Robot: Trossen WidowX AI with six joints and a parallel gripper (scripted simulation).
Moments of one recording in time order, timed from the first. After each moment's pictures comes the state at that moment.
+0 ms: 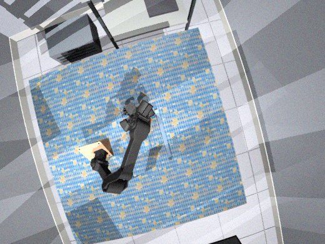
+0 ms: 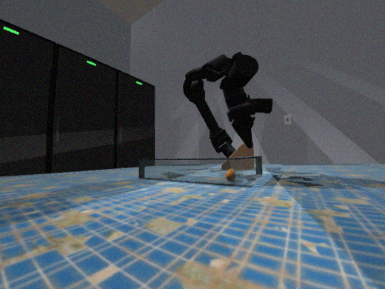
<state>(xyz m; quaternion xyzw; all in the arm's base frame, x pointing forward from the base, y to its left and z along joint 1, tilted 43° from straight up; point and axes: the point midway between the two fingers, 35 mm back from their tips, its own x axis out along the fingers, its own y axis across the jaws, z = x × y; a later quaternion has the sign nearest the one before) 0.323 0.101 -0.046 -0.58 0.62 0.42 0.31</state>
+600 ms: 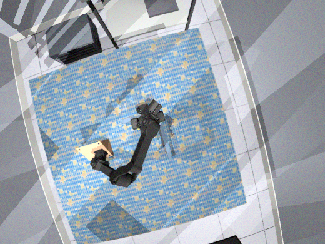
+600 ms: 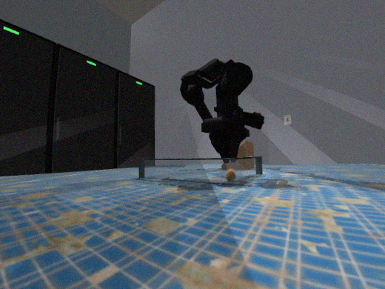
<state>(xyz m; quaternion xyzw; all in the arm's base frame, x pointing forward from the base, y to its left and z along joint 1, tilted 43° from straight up) 0.367 0.044 -0.049 -0.60 0.69 0.25 0.33</state>
